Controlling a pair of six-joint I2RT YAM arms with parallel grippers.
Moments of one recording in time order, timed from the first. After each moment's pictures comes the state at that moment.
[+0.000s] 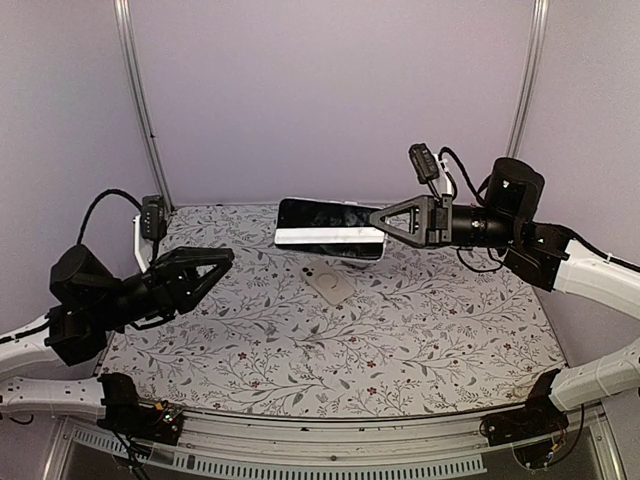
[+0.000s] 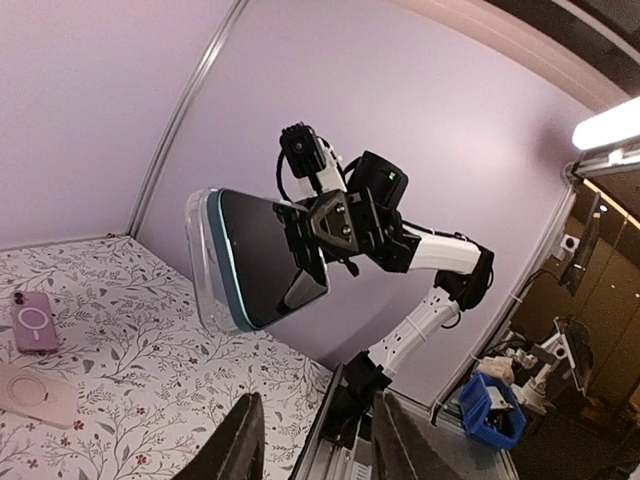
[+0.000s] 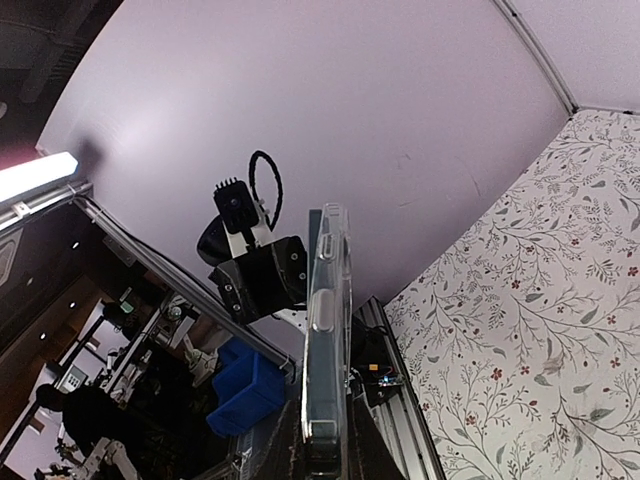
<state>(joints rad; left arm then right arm) -1.01 0.61 0.53 0.32 0.19 -0.54 0.78 1.18 1.00 0.22 -0.71 0.80</state>
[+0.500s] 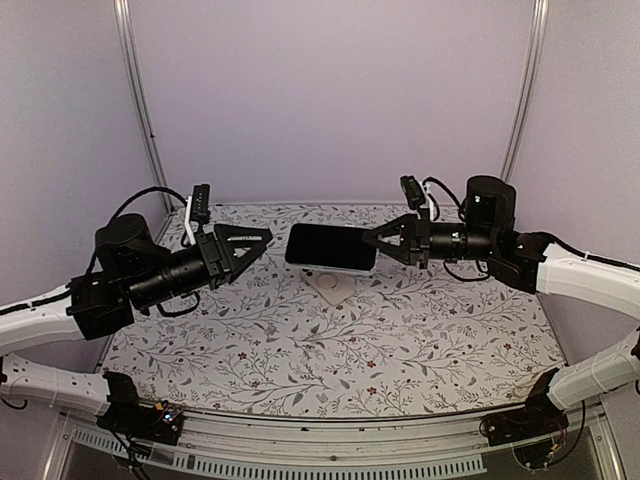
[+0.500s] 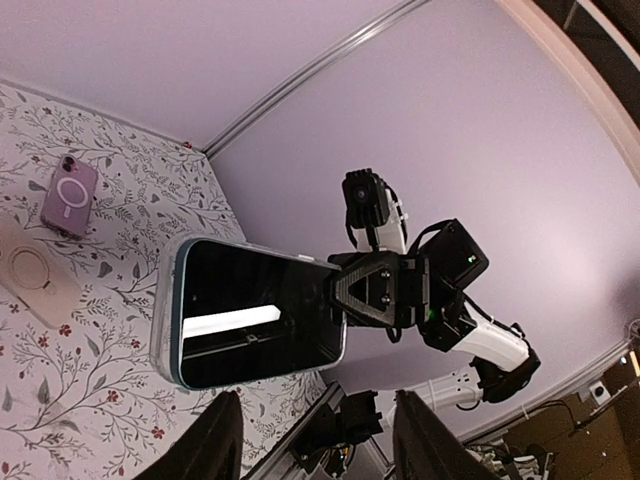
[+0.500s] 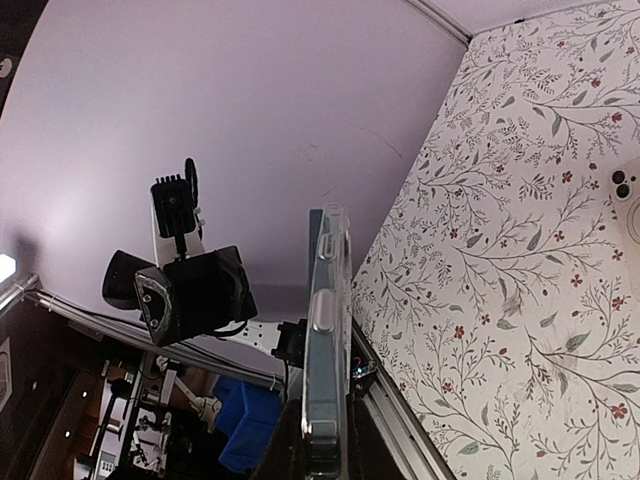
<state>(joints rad) -1.00 0.89 0.73 0.17 -0.03 -0.95 0.74 1.27 0.93 0.18 -0.61 0.96</state>
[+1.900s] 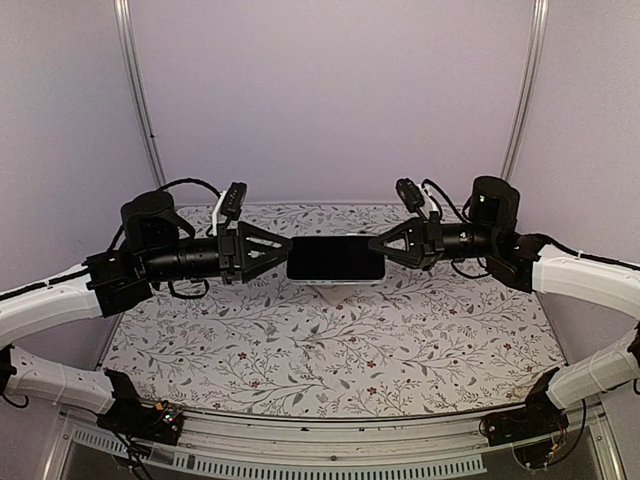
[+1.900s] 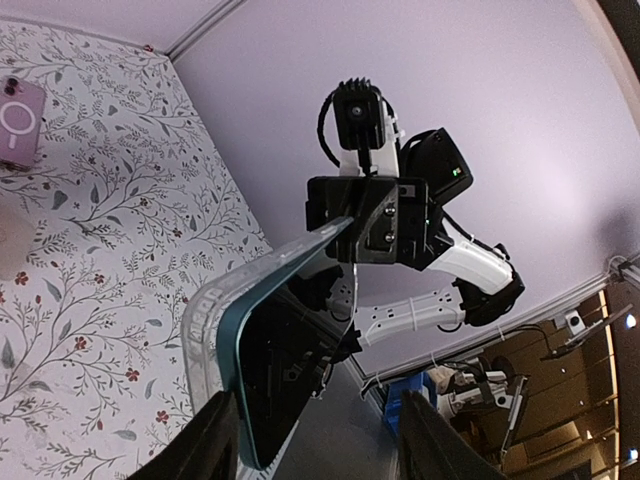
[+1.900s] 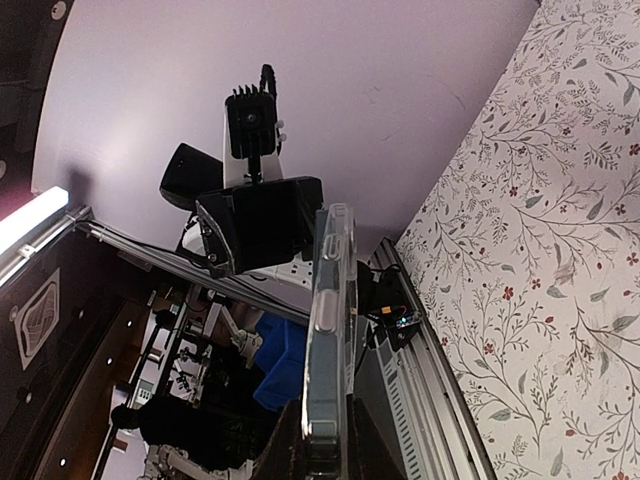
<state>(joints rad) -0.85 1.06 0.84 0.11 0.42 -0.95 0.67 1.29 0.89 0.32 -0.91 1.00</state>
